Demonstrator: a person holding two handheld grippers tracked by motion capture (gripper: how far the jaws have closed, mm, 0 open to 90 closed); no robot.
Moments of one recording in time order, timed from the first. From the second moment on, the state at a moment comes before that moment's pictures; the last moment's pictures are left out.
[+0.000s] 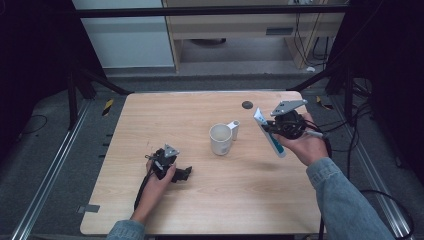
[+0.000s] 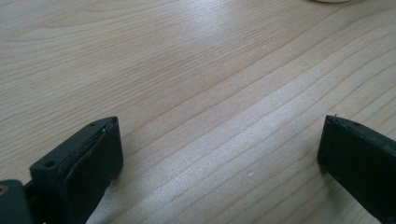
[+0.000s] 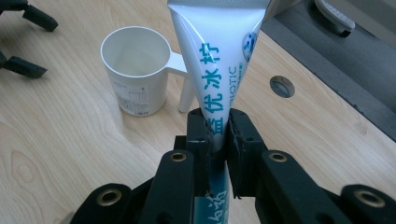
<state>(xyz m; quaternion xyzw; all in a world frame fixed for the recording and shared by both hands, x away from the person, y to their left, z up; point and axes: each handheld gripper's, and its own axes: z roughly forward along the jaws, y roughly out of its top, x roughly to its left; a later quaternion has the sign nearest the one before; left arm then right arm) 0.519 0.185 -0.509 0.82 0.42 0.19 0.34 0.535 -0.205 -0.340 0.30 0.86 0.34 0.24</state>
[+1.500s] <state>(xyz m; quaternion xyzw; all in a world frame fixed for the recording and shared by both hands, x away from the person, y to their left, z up) 0.520 0.185 -0.509 0.82 0.42 0.19 0.34 0.530 -0.188 -0.338 0.34 0.79 0.43 0.27</state>
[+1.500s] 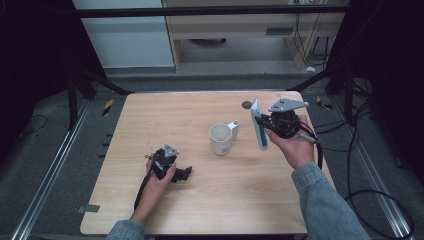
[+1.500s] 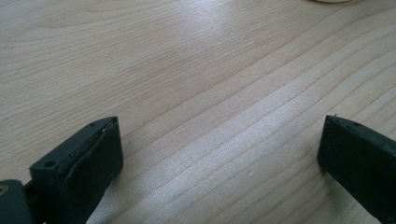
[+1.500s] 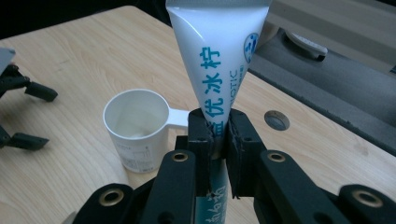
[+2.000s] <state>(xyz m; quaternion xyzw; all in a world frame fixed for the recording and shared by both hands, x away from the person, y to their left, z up) 0.520 0.185 -0.509 0.82 0.42 0.19 0.34 0.523 -0.171 -0.330 0.35 0.75 0.47 0.29</state>
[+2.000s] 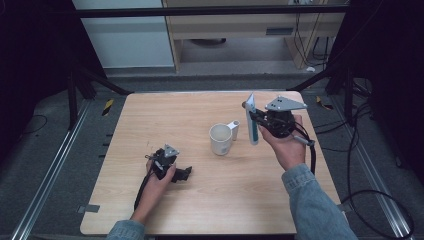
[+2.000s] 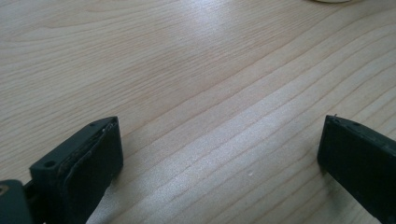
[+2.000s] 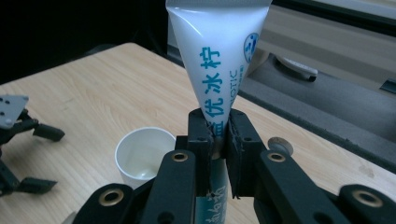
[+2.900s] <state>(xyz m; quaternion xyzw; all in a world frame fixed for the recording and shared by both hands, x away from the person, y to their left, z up) 0.519 0.185 -0.509 0.82 0.42 0.19 0.34 0.523 -0.147 -0.311 0.36 0.70 0.53 0.32</state>
